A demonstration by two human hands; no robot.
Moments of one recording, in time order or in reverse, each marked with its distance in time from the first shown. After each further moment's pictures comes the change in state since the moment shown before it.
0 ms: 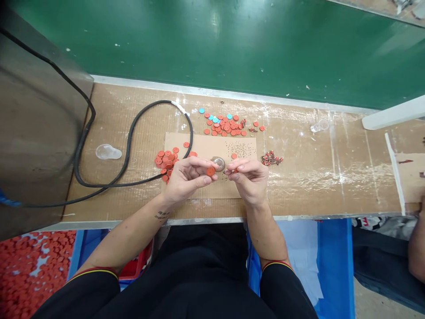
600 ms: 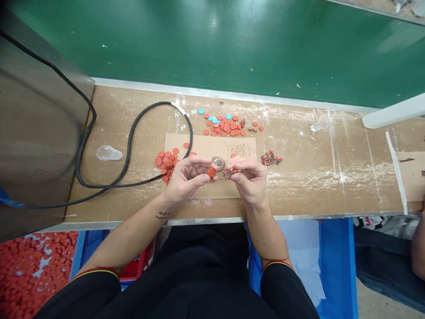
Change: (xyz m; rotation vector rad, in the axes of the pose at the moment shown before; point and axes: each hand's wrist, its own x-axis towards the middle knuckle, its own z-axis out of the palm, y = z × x) left_hand 0.000 -0.003 0.000 -0.026 -0.008 0.012; right_hand 0.002 -0.002 0.002 -0.112 0.023 0.046
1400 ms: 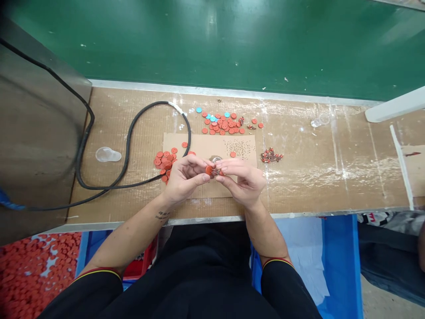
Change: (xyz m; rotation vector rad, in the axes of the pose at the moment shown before) left_hand 0.002 -0.002 -0.003 0.106 0.029 0.032; right_hand -0.002 -0.004 0.009 -0.257 -0.036 -0.344
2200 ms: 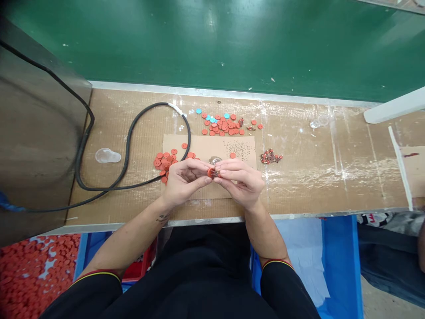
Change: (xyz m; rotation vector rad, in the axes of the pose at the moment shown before) left_hand -0.003 0.004 0.004 0.085 0.005 0.121; right_hand 0.002 0.002 -0.001 -0.001 -0.041 -0.069
